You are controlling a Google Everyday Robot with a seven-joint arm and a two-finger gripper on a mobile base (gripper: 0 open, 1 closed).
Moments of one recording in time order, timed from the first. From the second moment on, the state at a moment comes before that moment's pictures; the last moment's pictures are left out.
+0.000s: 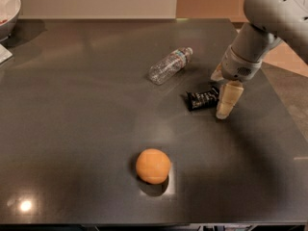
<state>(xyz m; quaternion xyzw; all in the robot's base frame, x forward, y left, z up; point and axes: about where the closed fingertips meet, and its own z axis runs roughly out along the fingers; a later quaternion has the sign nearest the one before) 0.584 -0.196 0.817 -0.66 0.74 0.07 0.10</state>
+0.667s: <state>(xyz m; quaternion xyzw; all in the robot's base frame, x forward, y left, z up) 0.588 -0.194 0.818 -0.66 0.74 0.08 0.10</state>
